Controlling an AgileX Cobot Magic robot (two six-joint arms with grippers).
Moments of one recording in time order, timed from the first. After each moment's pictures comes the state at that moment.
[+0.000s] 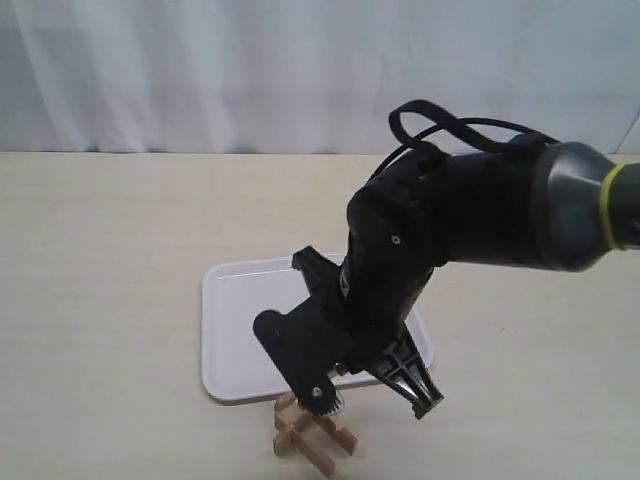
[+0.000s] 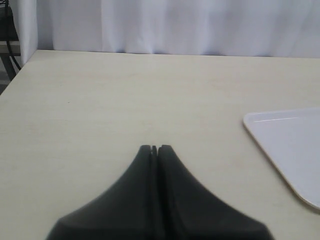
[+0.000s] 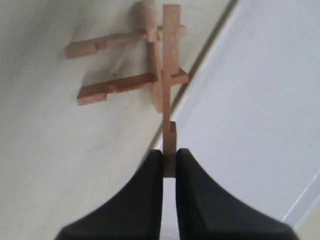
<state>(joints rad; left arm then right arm) -0.08 0.00 0.00 0.05 0.36 -0.10 0.59 1.79 -1.17 -0.09 0.82 -1.37</state>
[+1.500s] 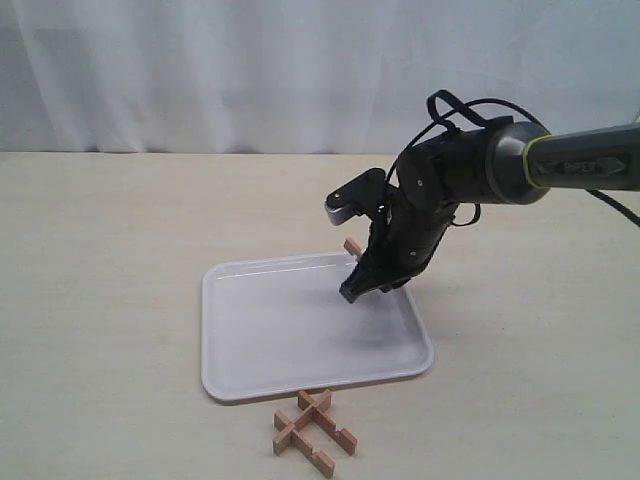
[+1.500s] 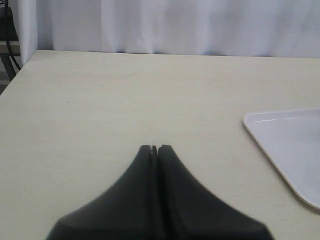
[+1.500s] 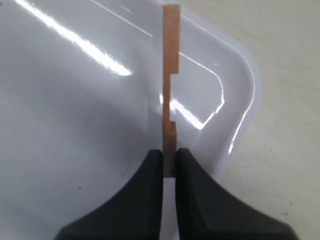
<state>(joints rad) -0.08 0.00 0.00 0.05 0.36 -0.10 0.26 2.12 -1.44 -0.13 0.69 -0.15</state>
